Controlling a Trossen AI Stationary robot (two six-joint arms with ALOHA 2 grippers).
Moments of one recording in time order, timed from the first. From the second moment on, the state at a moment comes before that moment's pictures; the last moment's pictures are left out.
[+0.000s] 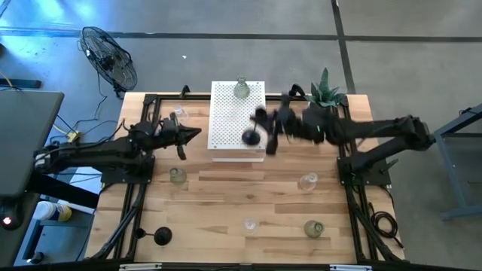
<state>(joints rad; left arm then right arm) 0.29 0.59 0.23 0.38 -0.04 -0.10 -0.03 1.30 1.19 0.08 0.28 -0.04</state>
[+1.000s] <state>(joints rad) 0.52 0.58 0.23 0.29 0.14 -0.14 -0.63 1.57 1.31 0.15 0.01 0.00</state>
